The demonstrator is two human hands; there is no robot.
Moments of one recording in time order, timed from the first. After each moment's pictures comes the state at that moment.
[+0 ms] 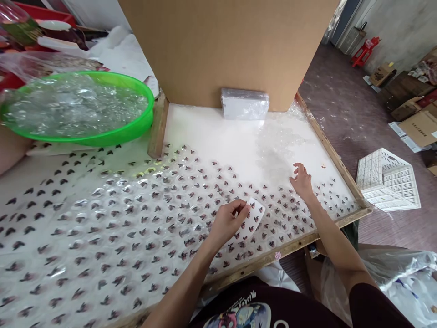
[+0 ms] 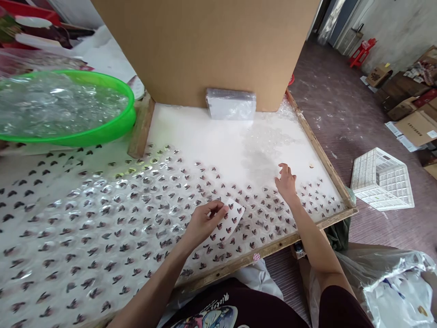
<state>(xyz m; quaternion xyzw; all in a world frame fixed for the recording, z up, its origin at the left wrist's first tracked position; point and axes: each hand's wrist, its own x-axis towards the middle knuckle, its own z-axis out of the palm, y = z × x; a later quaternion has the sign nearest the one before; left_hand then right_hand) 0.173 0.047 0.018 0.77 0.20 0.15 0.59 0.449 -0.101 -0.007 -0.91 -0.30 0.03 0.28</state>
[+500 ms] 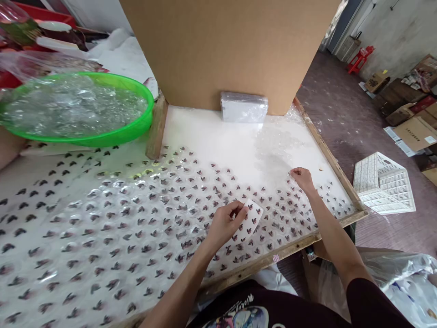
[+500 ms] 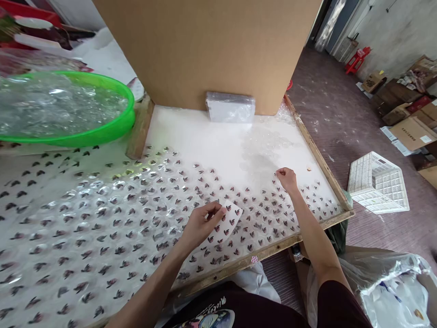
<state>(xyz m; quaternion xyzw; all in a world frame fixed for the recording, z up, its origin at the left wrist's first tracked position) 0.172 0.047 0.021 0.76 0.21 0.16 0.59 0.479 -0.092 0.001 -0.90 -0.21 0.13 0.37</state>
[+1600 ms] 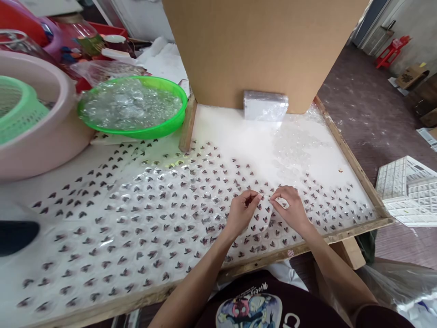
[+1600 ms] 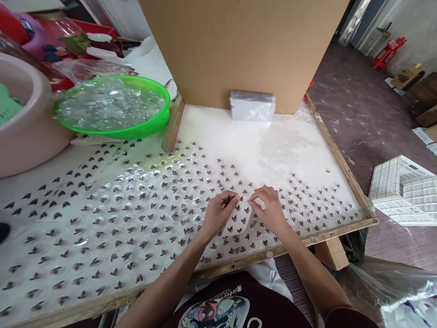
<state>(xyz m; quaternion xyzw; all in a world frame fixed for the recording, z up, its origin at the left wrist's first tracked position) 0.172 0.045 0.027 0.71 0.26 0.24 0.60 0.307 -0.081 0.041 -0.75 -0.50 0.09 0.42</state>
